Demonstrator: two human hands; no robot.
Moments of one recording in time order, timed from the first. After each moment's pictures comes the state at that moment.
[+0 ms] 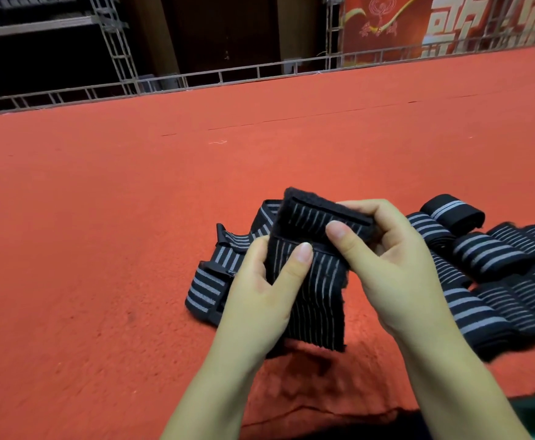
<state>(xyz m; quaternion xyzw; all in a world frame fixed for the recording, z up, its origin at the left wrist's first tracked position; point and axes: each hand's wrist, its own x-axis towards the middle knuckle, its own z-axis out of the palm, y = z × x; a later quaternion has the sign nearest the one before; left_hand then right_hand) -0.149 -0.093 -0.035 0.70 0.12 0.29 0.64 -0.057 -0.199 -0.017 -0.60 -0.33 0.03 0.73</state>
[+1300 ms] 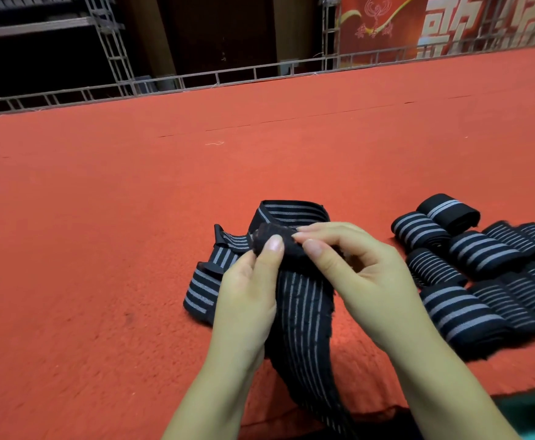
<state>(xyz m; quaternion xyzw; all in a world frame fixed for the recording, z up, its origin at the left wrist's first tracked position) -0.149 -0.097 -0.030 0.62 0.18 0.32 0.70 -0.067 -0.195 -0.026 -0.62 -0.42 0.01 0.67</state>
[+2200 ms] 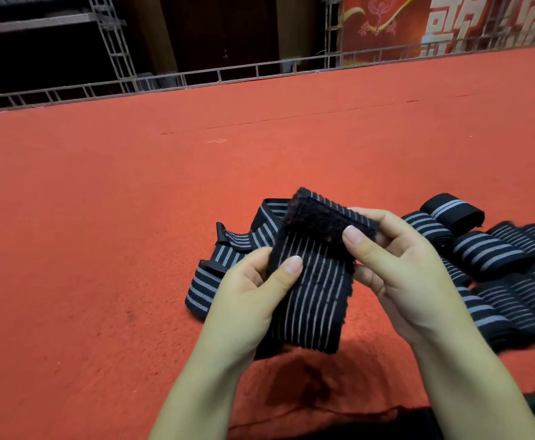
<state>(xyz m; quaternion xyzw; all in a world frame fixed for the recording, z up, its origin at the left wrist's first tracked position) -0.158 -0.083 -0.034 0.63 0.11 0.24 0.73 -0.053 -0.209 -0.018 -0.50 -0.28 0.19 0.80</state>
